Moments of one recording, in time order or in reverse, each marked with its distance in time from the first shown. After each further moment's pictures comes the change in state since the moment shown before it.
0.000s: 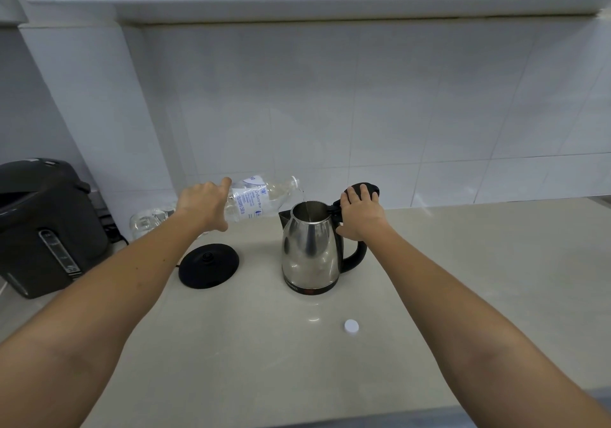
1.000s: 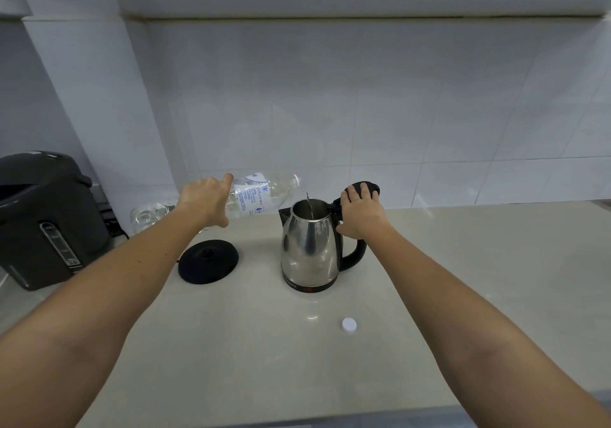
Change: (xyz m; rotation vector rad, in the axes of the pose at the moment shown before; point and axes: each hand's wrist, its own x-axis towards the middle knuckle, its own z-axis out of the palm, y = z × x) left_hand -0.002 0.004 -0.004 0.014 -0.004 -0.012; right_hand 0.000 0.001 0.000 -0.028 -0.009 -0.013
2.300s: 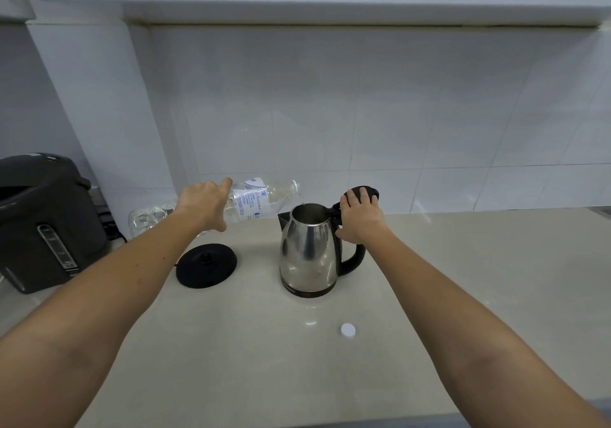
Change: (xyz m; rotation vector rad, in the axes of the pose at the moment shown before) left_hand 0.002 -0.002 0.004 0.006 0.009 0.008; right_hand 0.000 0.000 0.000 0.005 0.017 0.007
